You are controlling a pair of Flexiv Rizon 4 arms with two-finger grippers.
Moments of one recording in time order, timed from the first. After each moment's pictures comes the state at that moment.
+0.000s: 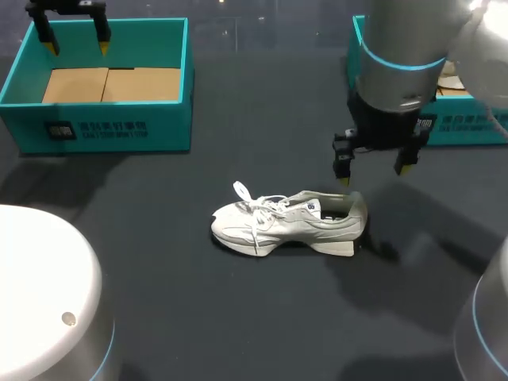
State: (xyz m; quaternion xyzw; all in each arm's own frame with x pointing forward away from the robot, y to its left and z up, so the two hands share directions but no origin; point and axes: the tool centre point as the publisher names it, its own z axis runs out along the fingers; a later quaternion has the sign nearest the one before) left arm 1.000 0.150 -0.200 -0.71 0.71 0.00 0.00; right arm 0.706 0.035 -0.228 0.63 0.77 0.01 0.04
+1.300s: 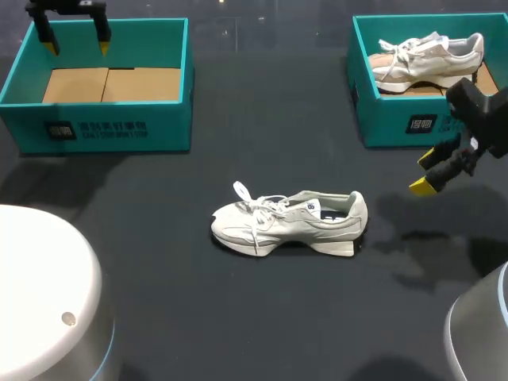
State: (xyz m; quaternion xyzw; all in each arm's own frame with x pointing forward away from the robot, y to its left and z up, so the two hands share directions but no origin) left arm 1.000 0.150 -0.200 -0.71 0.71 0.00 0.00; right arm 0.696 -0.041 -0.225 0.26 0.91 0.32 -0.09
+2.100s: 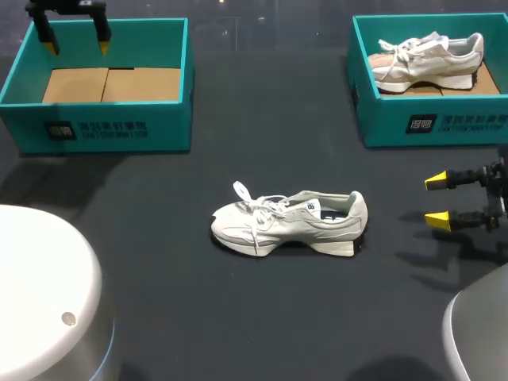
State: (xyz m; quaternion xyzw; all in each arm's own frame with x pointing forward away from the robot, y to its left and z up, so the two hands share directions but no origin) left arm 1.000 0.150 -0.200 -0.71 0.71 0.00 0.00; right arm 0.697 -0.067 -0.288 0.18 0.82 0.55 0.00
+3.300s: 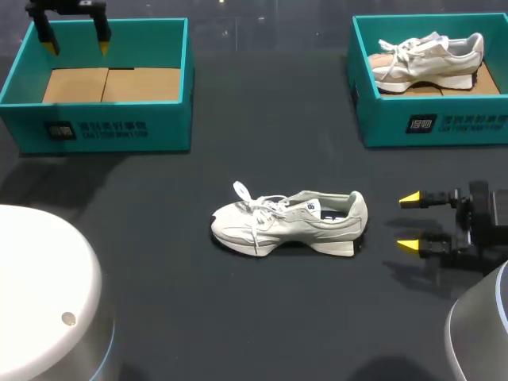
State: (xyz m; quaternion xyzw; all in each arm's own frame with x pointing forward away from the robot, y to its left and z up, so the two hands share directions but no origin) left arm 1.000 0.150 -0.200 -0.71 0.71 0.00 0.00; right arm 0.693 -0.032 -0.349 0.10 0.81 0.57 0.06
